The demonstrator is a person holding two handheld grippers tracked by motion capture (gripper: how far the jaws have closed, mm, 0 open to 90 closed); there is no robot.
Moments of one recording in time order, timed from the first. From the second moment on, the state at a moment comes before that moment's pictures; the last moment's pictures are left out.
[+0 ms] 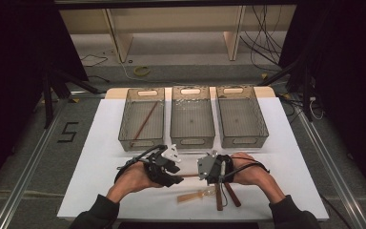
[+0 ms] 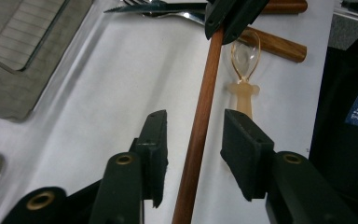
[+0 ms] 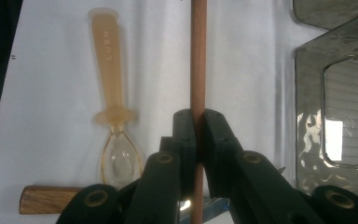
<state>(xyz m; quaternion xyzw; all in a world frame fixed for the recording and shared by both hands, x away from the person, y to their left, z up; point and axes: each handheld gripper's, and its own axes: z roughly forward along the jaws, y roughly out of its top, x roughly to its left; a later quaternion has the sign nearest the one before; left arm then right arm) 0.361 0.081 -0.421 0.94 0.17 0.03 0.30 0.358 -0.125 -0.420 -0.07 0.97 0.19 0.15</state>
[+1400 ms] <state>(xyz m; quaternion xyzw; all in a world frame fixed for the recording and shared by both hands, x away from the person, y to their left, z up) 0.371 0.108 -0.420 0.93 0.20 0.04 0.31 0.362 -0.146 -0.391 0.06 0.94 0.30 0.15</state>
